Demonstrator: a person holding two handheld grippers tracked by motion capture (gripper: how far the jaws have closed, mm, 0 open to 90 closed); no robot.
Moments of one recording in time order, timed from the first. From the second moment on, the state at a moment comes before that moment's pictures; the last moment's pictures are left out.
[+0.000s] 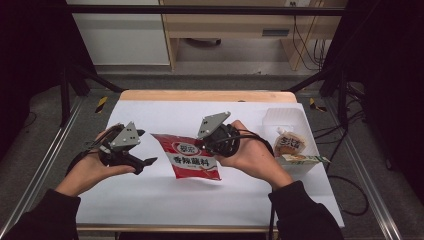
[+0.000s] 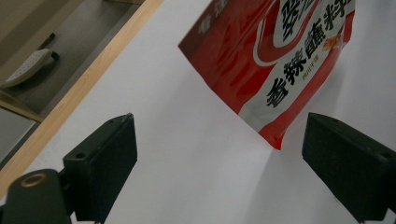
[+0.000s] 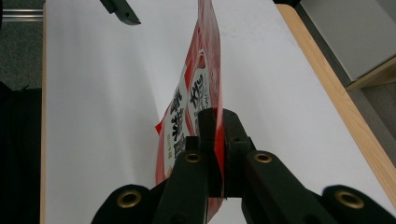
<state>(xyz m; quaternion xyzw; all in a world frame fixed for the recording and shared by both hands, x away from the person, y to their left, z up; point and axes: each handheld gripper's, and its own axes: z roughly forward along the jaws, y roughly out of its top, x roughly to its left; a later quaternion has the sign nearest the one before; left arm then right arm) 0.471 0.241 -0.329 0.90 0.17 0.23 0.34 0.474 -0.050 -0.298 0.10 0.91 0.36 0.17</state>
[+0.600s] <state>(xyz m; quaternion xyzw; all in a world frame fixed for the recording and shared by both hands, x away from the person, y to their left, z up) 0.472 0.241 -0.323 0.90 0.16 0.23 0.35 0.470 -0.041 -0.292 0.08 0.92 0.35 0.17</state>
